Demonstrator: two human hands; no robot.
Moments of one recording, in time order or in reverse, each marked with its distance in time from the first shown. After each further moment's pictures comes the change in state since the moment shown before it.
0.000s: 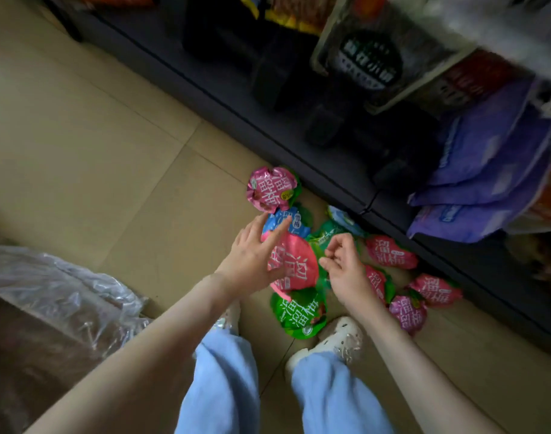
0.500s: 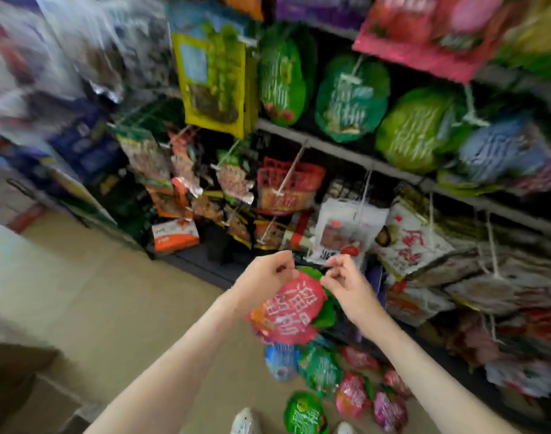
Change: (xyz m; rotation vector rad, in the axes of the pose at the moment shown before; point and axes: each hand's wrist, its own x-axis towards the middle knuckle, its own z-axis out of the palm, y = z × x) left_hand -0.118 0.267 -0.413 -0.380 0.119 0.142; right_hand -0.210 -0.406 -0.142 0.034 0.126 -0.325
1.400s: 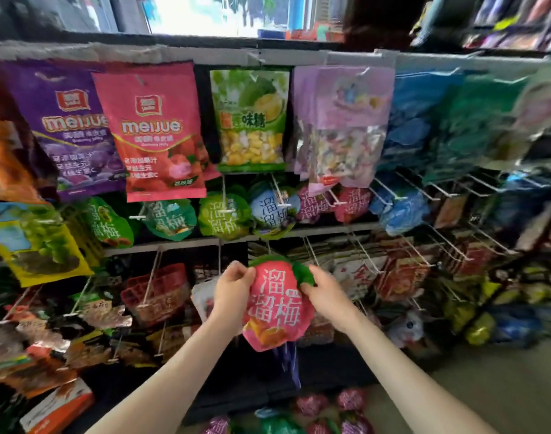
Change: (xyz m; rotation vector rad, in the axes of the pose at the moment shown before) left_hand 0.016 0.230 0.098 -0.509 0.032 -0.013; right_hand -0.125 -0.064 -0.186 0.098 0.496 0.058
